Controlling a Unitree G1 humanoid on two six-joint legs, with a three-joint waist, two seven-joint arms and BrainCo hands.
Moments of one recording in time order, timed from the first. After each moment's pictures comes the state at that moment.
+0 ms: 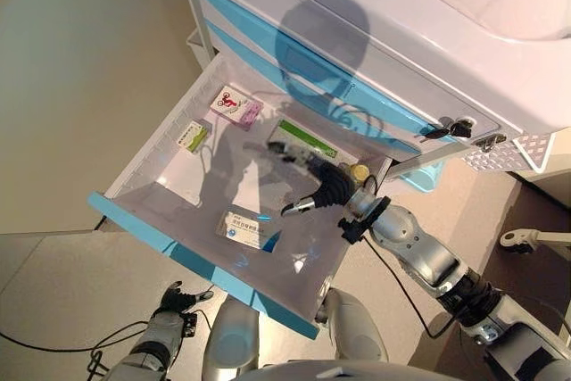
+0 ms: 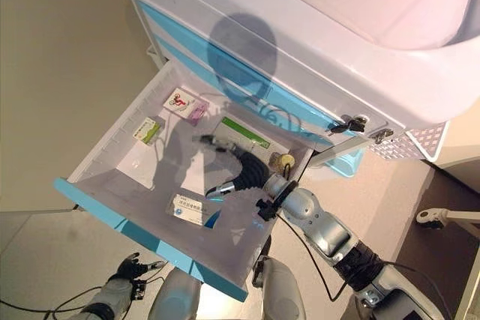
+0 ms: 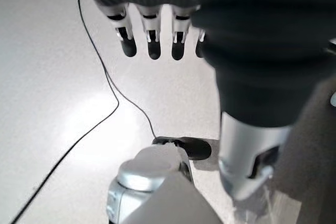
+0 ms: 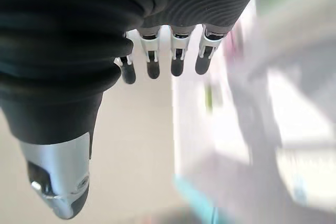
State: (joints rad) left arm -0.16 0.35 -0.13 1.20 -0.17 -0.03 0.16; right arm -0.44 -0.53 0.73 -0.13 0.47 -0.02 0.16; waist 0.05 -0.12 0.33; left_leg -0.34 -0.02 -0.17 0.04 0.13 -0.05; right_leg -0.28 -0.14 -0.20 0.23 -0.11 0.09
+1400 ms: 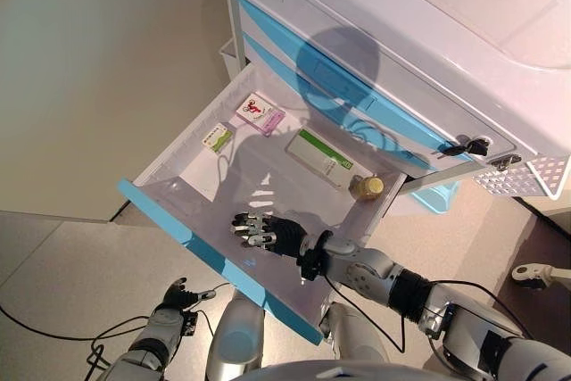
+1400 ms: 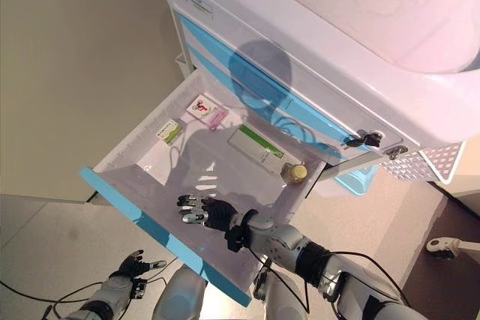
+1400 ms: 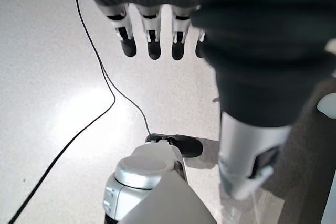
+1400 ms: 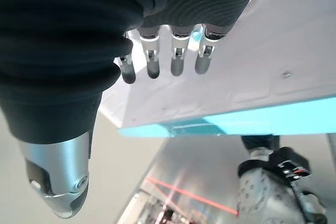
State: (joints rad) left arm -0.17 0.35 -0.21 1.20 -0.19 -0.03 0.14; right arm -0.50 -0.30 0.99 0.33 1.00 0.09 0.17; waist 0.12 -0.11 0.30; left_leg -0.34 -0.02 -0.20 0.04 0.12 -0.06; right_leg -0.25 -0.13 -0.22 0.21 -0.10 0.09
